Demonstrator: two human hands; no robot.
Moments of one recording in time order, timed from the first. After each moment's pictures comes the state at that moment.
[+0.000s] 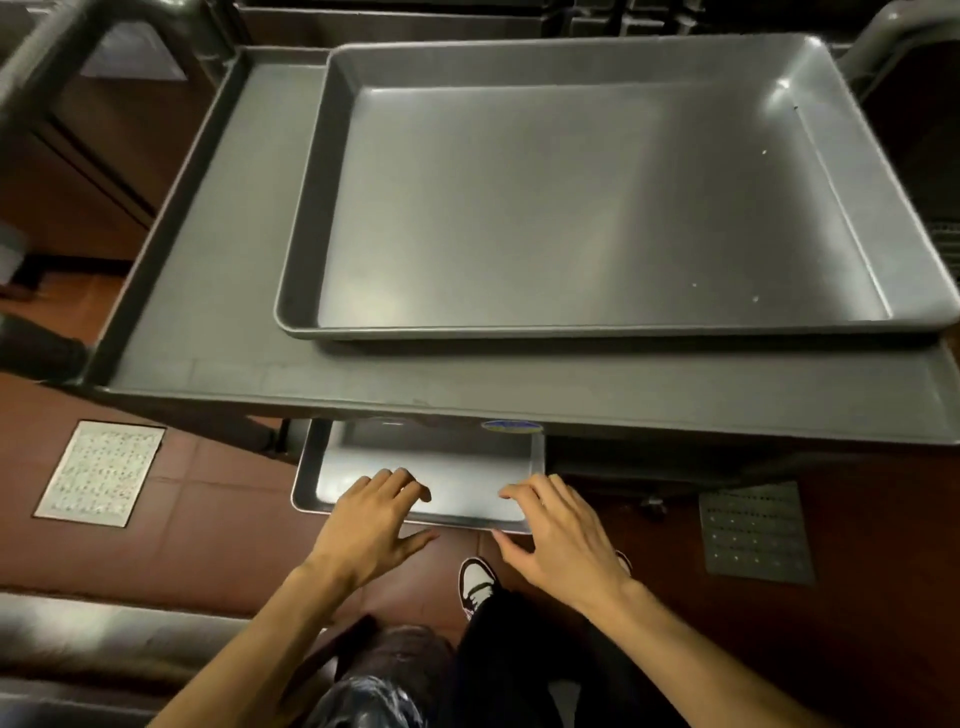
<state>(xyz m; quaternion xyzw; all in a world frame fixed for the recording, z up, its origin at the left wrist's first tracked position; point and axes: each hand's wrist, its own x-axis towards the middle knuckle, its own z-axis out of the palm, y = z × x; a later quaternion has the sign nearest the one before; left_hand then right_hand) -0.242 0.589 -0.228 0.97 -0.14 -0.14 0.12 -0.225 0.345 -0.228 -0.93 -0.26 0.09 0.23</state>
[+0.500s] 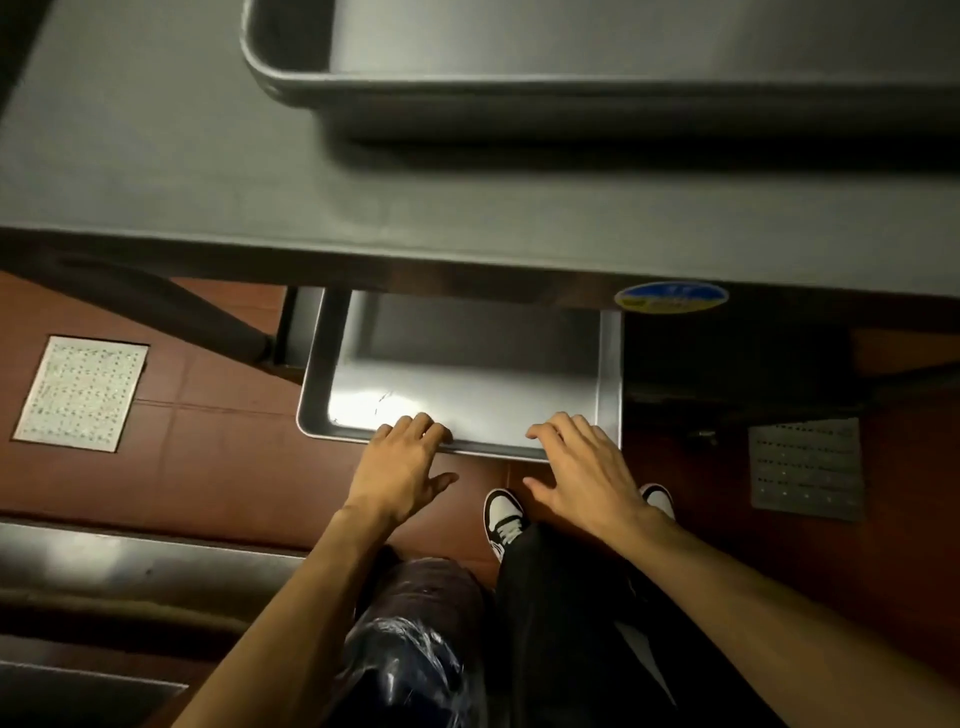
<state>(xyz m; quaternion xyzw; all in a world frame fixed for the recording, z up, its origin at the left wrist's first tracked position) -0.266 0.633 -0.389 0.97 -0.09 -0.19 0.10 -0.236 0.400 -0.380 -0.94 -0.25 0.18 0.11</state>
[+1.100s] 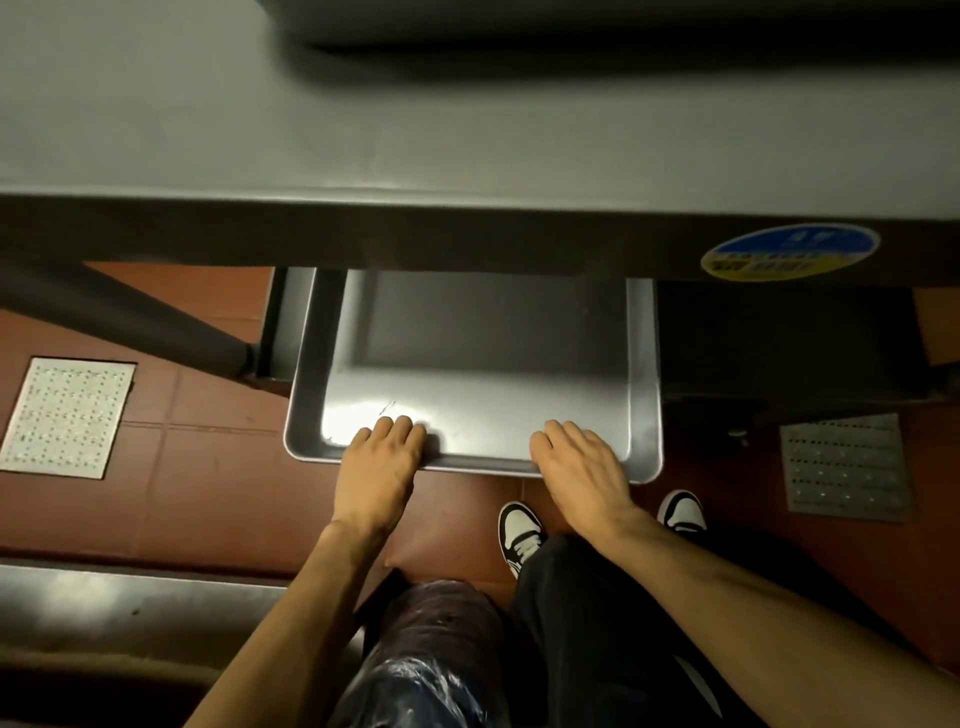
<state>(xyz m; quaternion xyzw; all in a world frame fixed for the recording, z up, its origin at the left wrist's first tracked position) -0.257 0.660 -0.433 0.98 -0.07 -0.16 0.00 -0.231 0.437 -0.431 -0.95 -0.24 0.19 0.02</state>
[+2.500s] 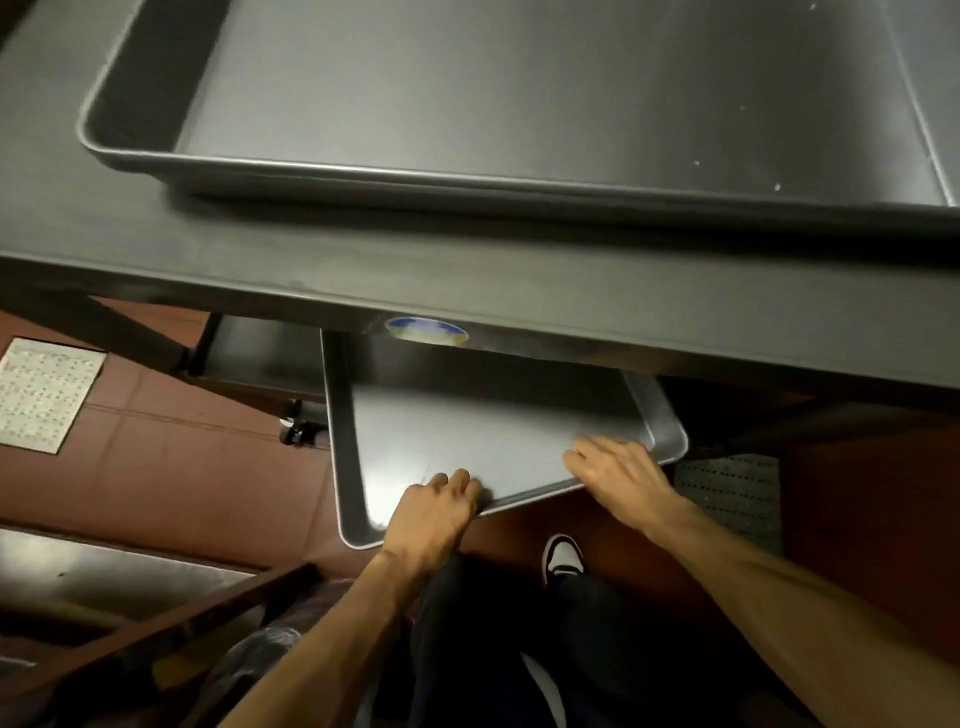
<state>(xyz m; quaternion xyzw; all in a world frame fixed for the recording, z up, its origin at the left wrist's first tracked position) -0.269 0.437 -0.350 0.97 -0.13 -0.21 0.06 -0.176 0.207 -0.337 -0.90 -0.40 0.16 -0.07</state>
